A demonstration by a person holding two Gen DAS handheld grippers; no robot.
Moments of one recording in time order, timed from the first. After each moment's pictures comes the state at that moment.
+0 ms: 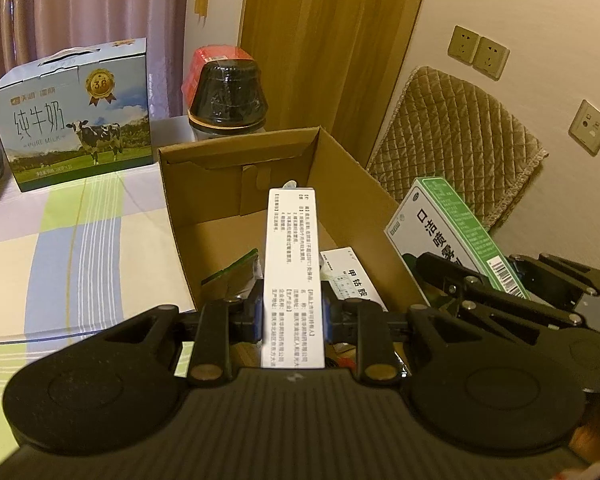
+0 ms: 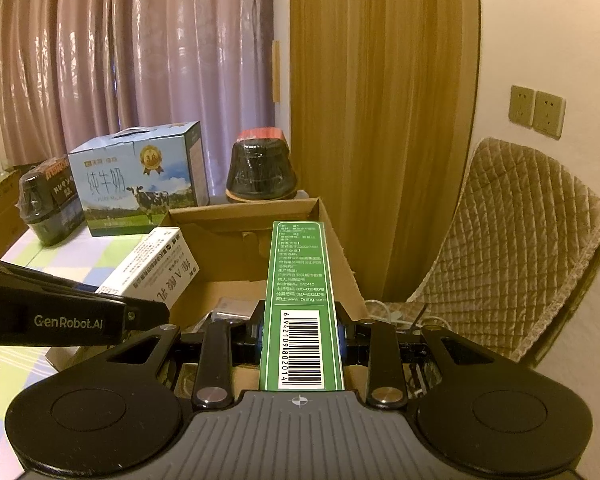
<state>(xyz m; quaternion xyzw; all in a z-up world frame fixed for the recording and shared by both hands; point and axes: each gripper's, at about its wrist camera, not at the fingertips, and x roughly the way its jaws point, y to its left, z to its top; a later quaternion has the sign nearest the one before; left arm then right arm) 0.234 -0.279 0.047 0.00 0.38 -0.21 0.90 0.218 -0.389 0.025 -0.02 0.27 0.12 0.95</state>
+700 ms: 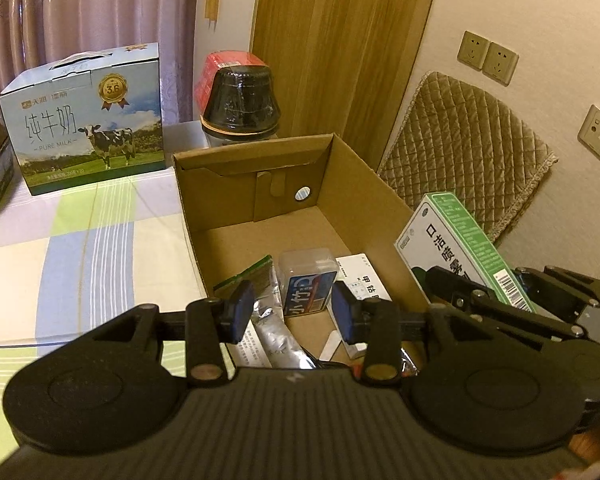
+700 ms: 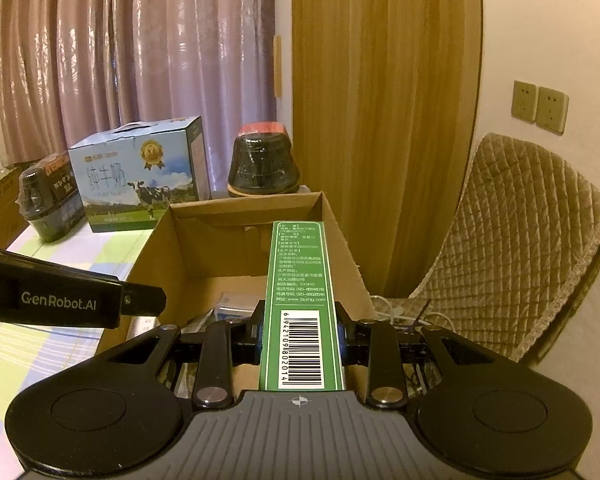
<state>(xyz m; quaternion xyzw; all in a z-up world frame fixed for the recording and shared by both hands) 0.238 -0.273 0.051 0.01 0.38 -0.20 0.90 0.218 -0.386 0.020 -0.02 0.28 0.12 0.95</state>
